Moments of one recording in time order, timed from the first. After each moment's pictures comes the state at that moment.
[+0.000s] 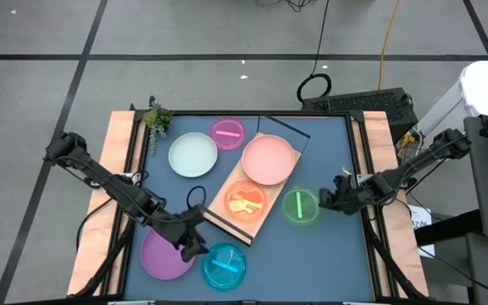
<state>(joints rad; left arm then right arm) -0.58 1.33 0.94 -0.32 -0.05 -1.19 0.50 0.69 0.24 -0.52 0.30 2.03</state>
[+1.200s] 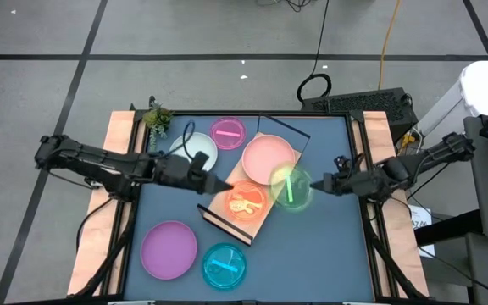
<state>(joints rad) -0.15 1.20 0.94 -0.13 -0.08 -1.32 0.38 0.71 0.65 -0.59 0.44 1.62</state>
